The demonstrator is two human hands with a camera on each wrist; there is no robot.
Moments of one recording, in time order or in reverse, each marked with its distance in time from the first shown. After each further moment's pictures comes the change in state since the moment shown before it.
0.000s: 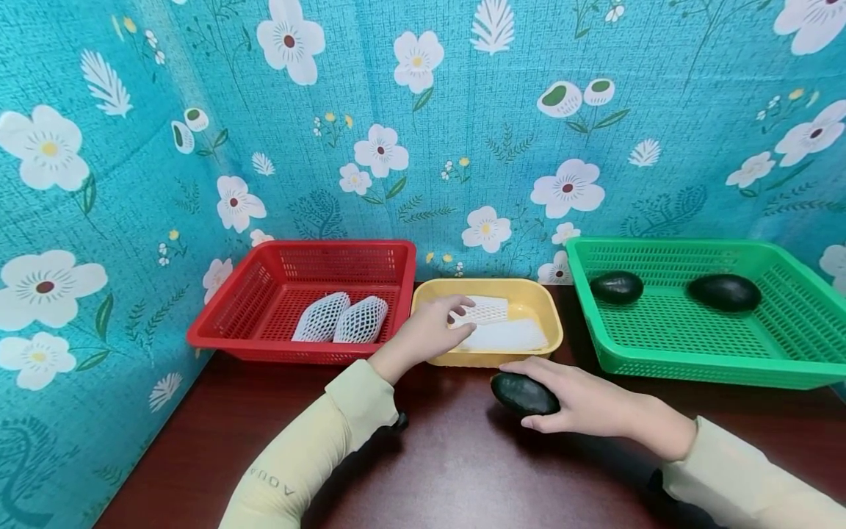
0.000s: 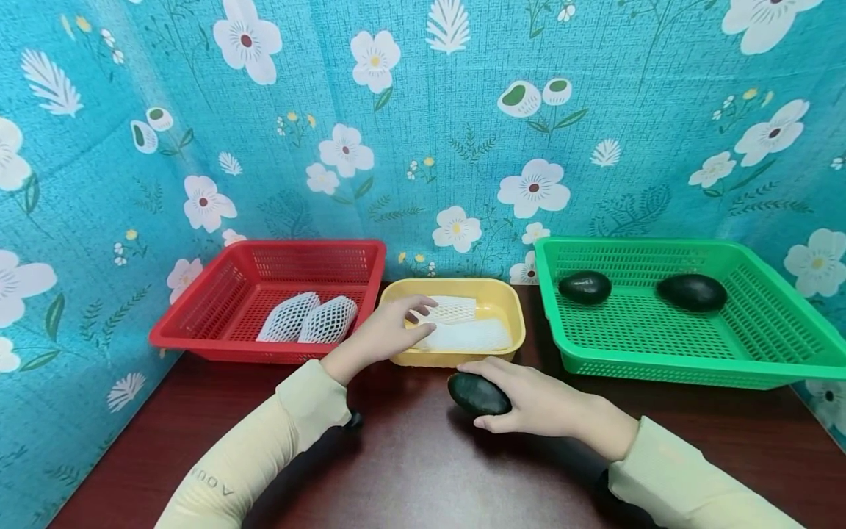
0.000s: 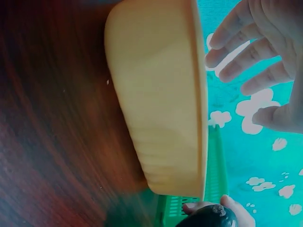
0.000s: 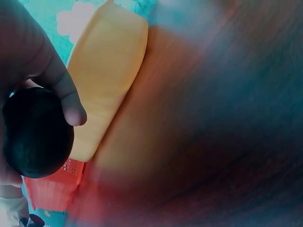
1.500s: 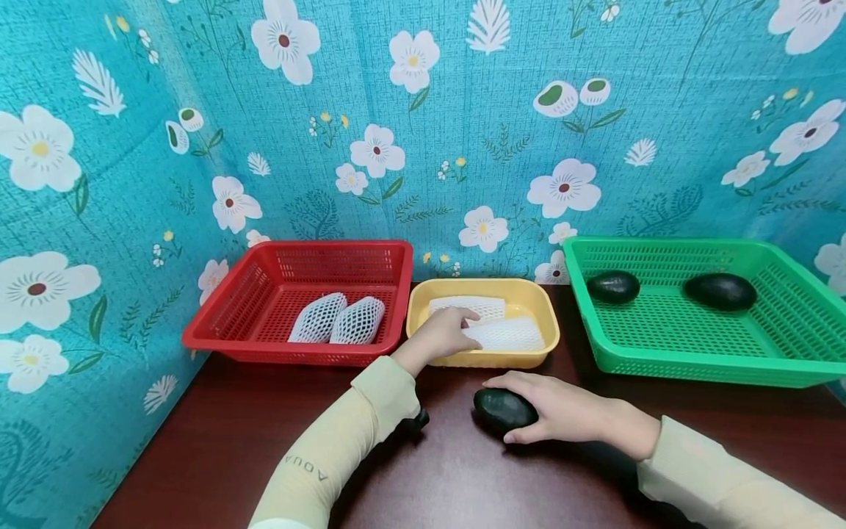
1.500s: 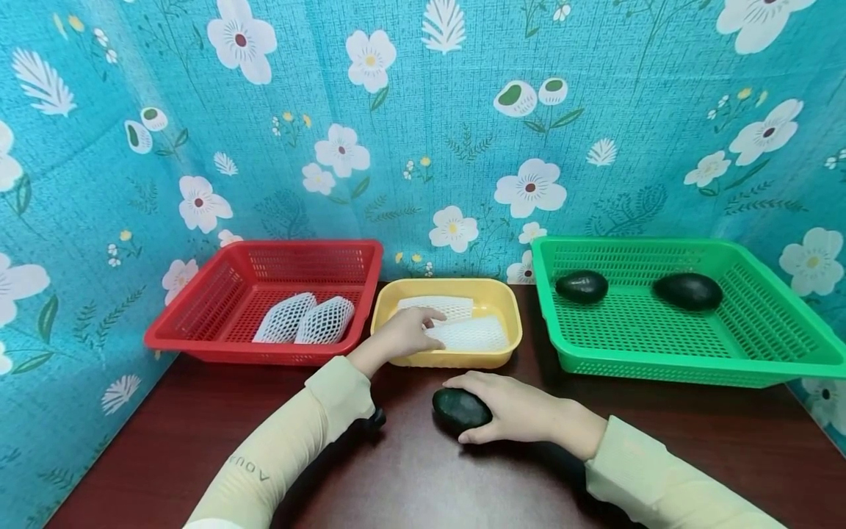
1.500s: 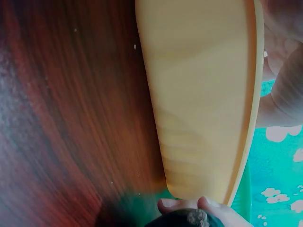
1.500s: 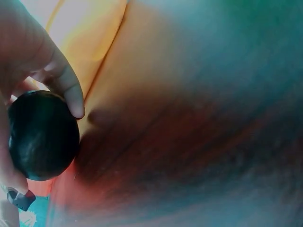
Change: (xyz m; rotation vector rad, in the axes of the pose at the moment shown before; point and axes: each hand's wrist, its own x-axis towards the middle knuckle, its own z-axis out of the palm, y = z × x) left_hand 0.030 -0.008 0.033 0.067 -0.120 -0.194; right_hand 0.012 0.007 0.028 -0.010 -0.066 0.018
